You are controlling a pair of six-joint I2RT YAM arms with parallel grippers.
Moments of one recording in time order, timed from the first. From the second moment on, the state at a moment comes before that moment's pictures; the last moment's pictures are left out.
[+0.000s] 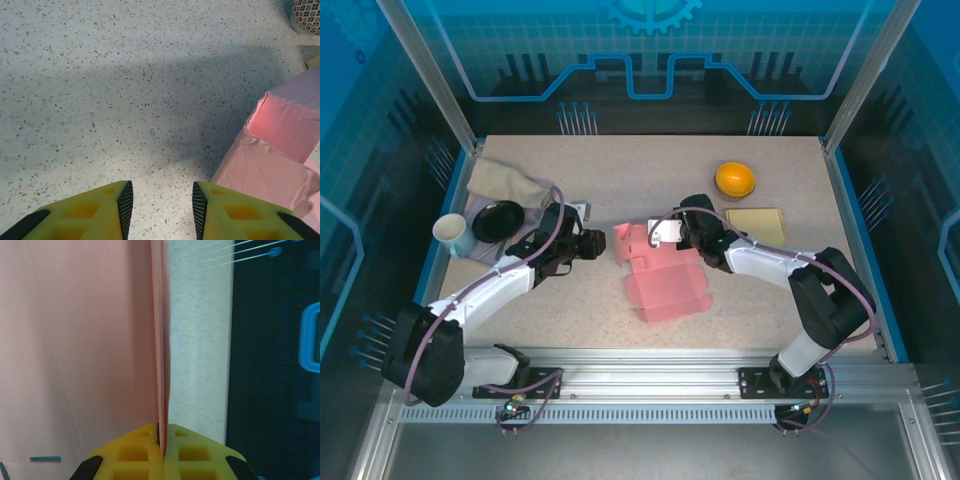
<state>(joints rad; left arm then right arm) -0.38 1.27 0.73 -0.21 0.08 -0.41 0.59 1.62 0.88 0.16 0.17 -1.23</state>
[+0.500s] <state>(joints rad) -0.43 1.29 0.61 -0.08 0.11 -0.39 0.68 1.69 0.67 0.78 0.32 -1.39</state>
